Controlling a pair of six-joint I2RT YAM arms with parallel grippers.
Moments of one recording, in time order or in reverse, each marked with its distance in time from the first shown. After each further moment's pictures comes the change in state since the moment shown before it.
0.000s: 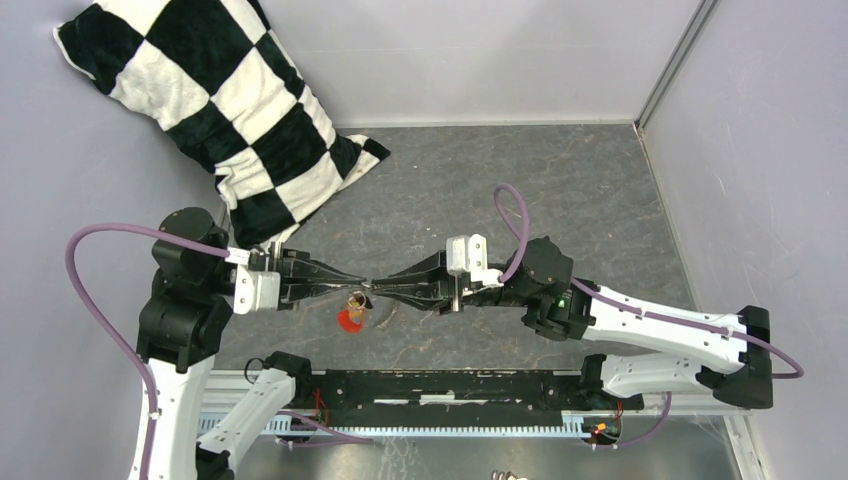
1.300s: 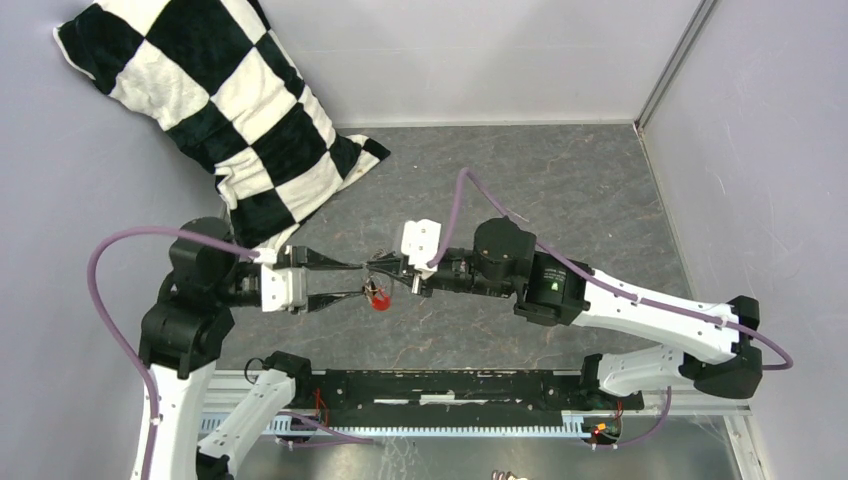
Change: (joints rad) left arm 0.000 -0.061 -0.064 -0.153 -0.229 0.097; right arm 0.012 0.109 0.240 -0.427 0.219 -0.137
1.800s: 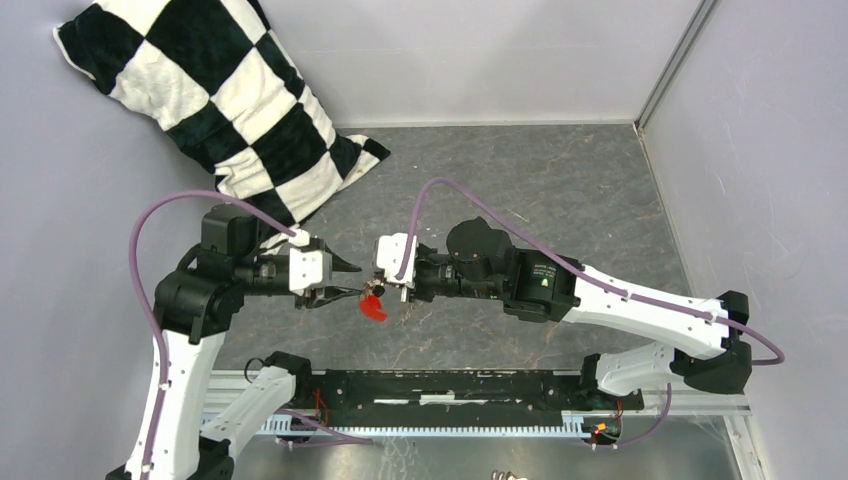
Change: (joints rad) left arm 0.000 0.153 0.053 -0.320 -0.132 0.212; right arm 0.013 0.069 0.093 -0.271 0.055 -0.086
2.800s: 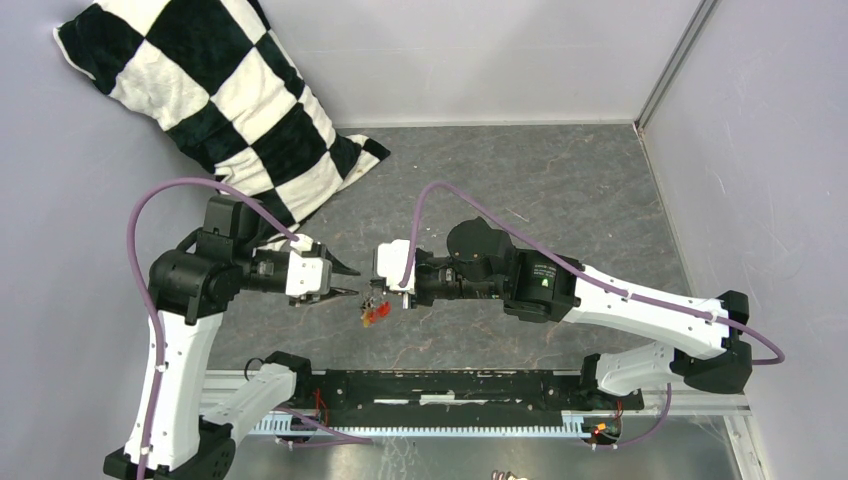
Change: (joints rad) left arm 0.000 0.099 0.145 -0.243 0.016 0.283; right arm 0.006 0.003 0.009 -0.003 -0.086 -0.026
